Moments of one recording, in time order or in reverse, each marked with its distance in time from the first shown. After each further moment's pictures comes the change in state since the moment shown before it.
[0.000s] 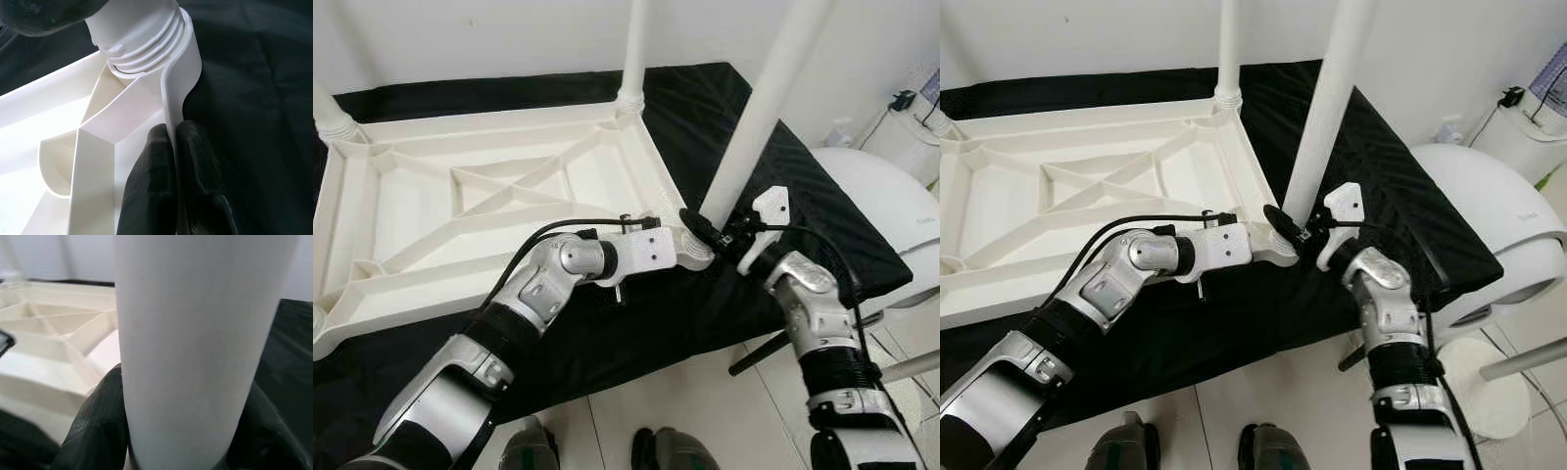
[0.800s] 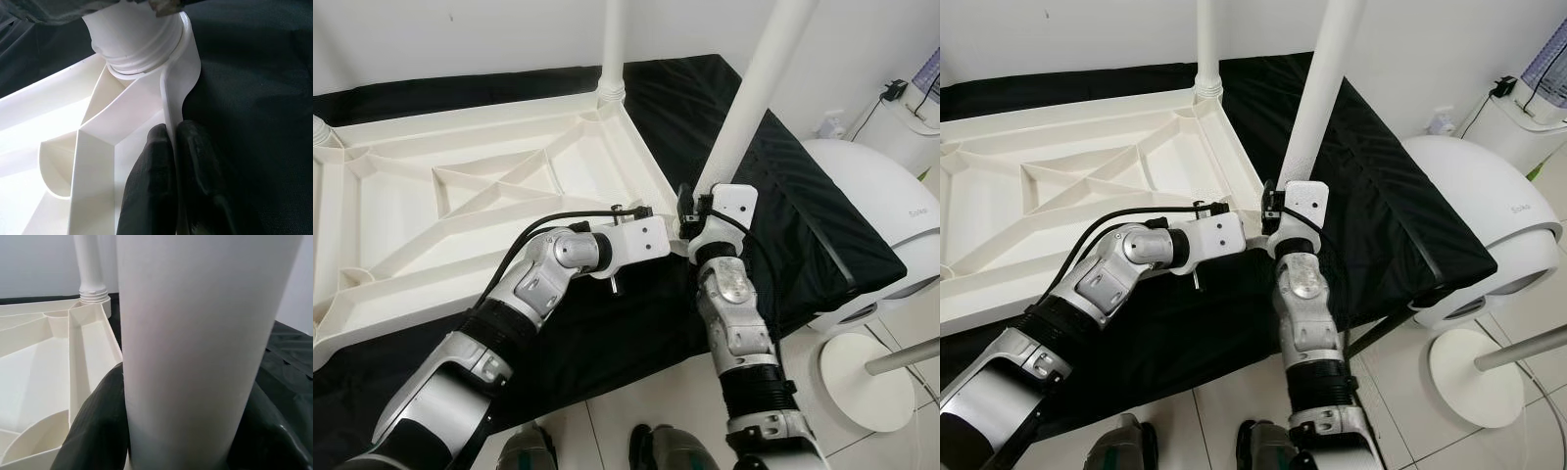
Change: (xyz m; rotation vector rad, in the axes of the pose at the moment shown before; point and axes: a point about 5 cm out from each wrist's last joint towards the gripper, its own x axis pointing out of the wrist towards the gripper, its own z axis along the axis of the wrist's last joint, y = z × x) left arm -0.001 0.006 -0.001 -0.002 0.011 0.040; right arm 0.023 0.044 0.001 0.029 -0.039 -0.634
